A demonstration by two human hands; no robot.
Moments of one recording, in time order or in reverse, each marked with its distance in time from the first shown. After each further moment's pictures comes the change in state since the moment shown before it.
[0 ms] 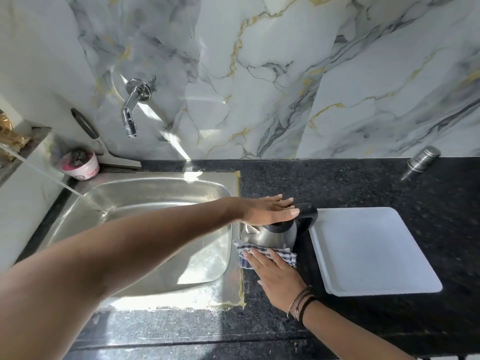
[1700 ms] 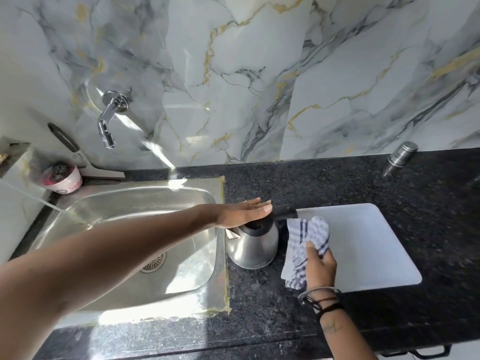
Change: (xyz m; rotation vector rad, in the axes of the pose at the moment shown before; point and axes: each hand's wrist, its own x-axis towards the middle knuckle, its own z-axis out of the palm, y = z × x) left_hand -0.008 0.010 0.006 -0.410 0.080 -0.152; right_hand -0.030 0.073 -0.032 1.620 0.530 1.638
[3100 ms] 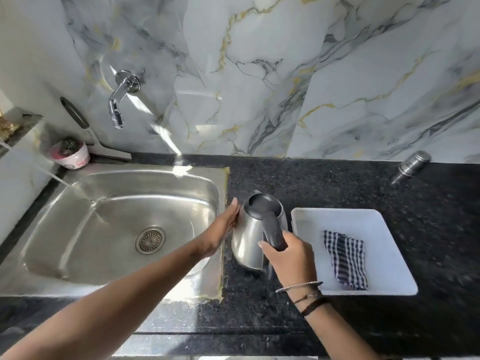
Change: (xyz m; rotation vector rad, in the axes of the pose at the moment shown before) left_hand 0.023 -0.074 0.059 -0.768 0.395 0.024; right_hand -0.038 -0.050 0.012 -0.600 -0.345 -0.481
